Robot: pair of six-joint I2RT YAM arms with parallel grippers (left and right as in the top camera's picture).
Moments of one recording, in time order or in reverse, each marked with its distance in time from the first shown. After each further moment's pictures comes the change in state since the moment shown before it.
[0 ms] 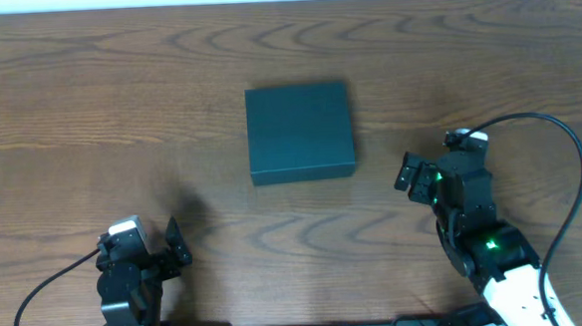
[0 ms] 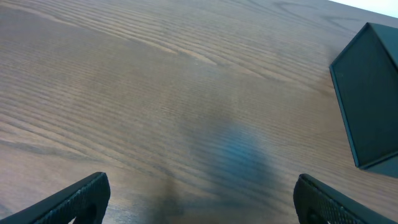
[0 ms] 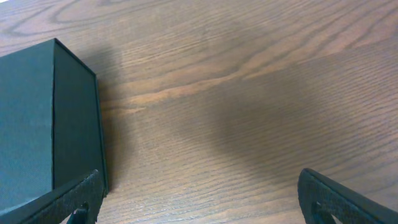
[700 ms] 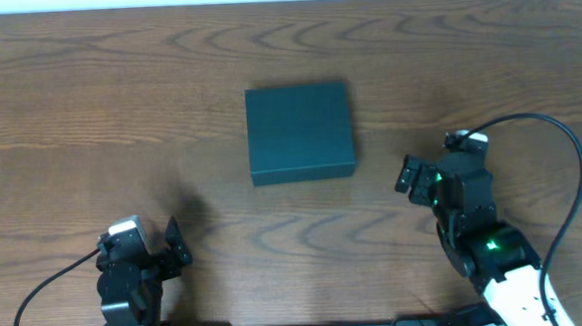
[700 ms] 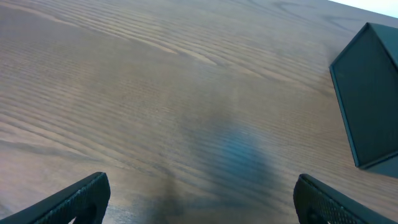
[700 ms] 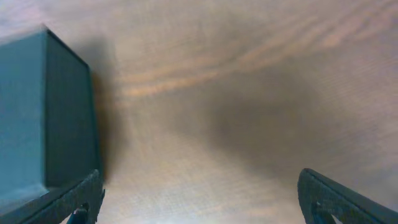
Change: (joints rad) left arm 0.000 0.000 0.000 0.000 0.000 0.000; right arm -0.001 -0.021 0.000 -0.072 0.003 -0.005
